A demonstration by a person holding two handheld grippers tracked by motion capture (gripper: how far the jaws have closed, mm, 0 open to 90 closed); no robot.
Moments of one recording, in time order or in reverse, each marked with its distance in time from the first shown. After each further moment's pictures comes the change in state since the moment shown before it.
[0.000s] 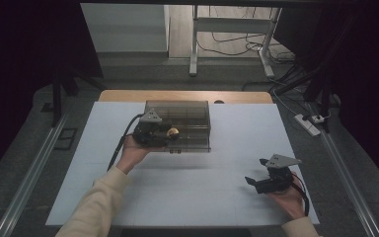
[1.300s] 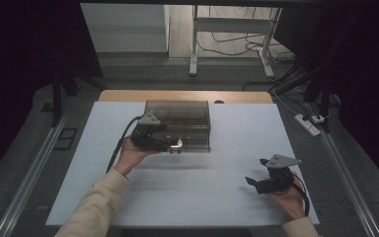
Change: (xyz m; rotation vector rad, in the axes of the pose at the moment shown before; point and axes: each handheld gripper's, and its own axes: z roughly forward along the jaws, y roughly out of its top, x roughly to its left) left arm -0.004 -0.008 -0.008 0.001 0.016 -0.007; right arm 0.000 0.000 -0.001 0.000 -0.003 -0.003
